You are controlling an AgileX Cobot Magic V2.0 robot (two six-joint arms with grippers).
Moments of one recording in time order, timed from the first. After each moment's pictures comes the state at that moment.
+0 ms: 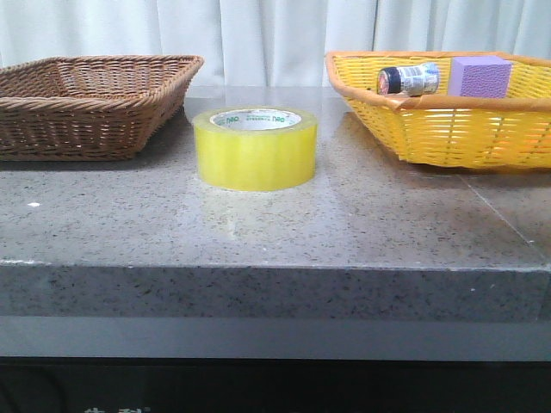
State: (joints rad) left arm -0.73 0.84 -0.93 0.04 0.69 -0.08; right arm 0.58 1.19 -1.20 0.09 0.76 -0.02
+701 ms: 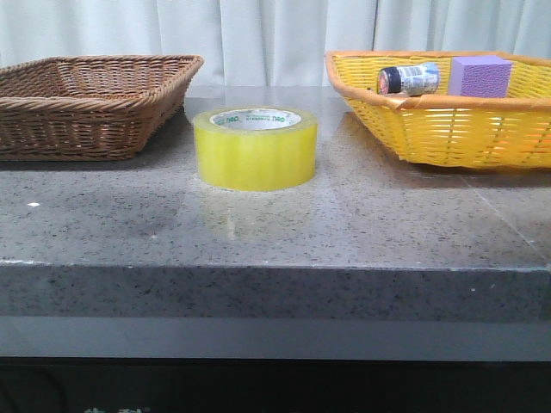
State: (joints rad) left arm -0.73 1.25 -1.22 0.06 0.84 0.31; right arm 0.58 0.90 -1.01 0.14 0.68 -0.02
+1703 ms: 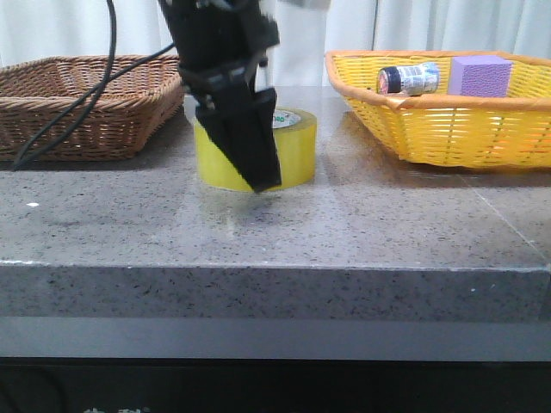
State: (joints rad) left arm -0.66 1.93 -1.69 -0.13 1.09 0.77; right arm 0.58 0.90 -1.01 0.14 0.68 -0.02
